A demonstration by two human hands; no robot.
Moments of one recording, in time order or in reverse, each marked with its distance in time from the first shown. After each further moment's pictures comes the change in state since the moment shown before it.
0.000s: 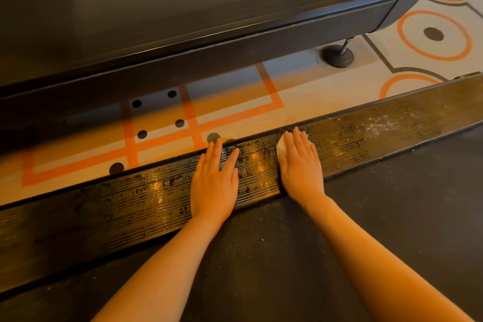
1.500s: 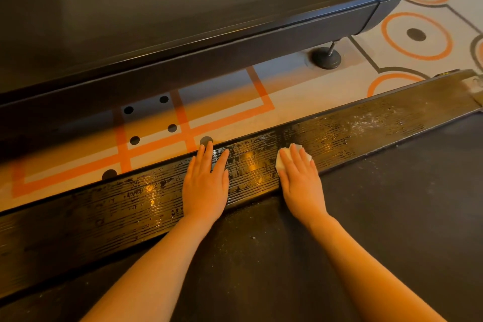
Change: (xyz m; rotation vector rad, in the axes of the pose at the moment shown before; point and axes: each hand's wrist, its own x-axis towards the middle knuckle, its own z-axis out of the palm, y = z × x) left_hand 0.001 0.002 -0.006 0.035 -0.076 0.019; right_hand -0.042 0.017 -0.004 0.133 0.049 -0.043
